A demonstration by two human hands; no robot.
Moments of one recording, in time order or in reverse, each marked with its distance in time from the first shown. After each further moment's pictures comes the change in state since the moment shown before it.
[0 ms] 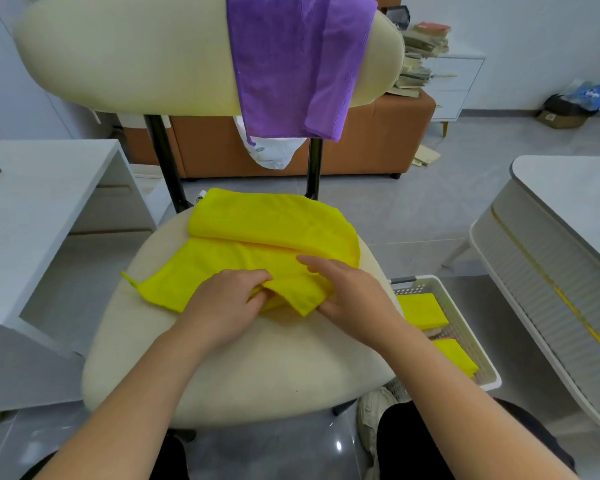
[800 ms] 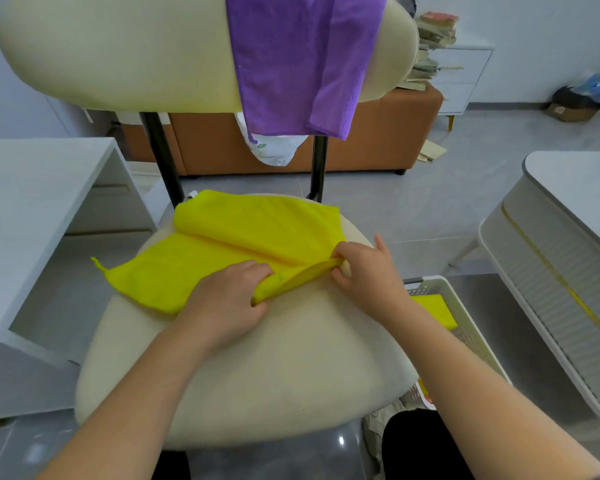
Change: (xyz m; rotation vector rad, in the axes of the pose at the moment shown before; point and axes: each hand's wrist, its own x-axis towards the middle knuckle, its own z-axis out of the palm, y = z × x) left_hand 0.019 -0.006 0.000 0.227 -0.041 -0.003; right_hand 0.042 0.029 0.000 -0.195 0.028 0.207
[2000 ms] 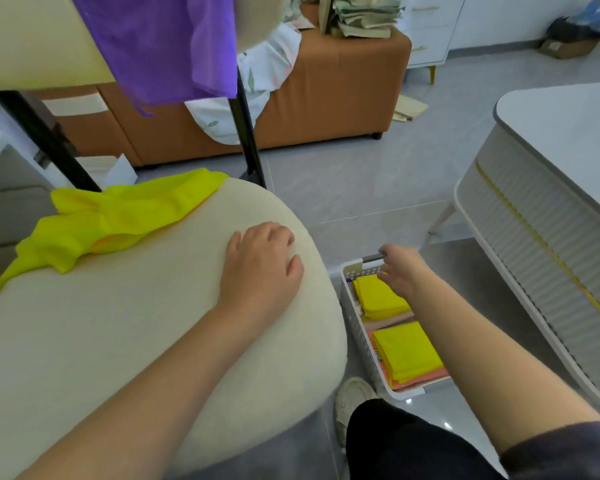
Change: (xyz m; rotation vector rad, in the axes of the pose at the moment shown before) left_hand 0.094 0.136 0.078 -0.011 0.250 -0.030; right_hand 0.008 0.201 0.047 1.303 0.037 1.100
